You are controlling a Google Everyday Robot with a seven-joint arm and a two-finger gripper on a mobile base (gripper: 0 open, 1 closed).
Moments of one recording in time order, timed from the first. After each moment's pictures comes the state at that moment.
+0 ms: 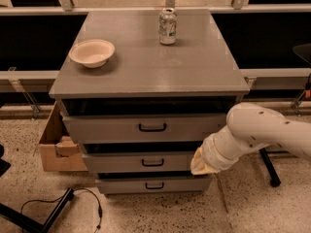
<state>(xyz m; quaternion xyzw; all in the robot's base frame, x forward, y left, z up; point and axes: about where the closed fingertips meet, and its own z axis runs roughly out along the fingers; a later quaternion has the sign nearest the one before) 0.477 -0.144 0.623 -0.76 0.62 0.07 0.19</state>
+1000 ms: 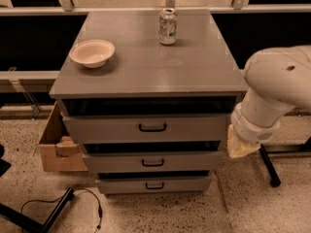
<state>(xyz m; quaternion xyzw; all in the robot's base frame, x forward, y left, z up) 0.445 -0.226 0.749 -0.77 0.64 0.00 0.03</state>
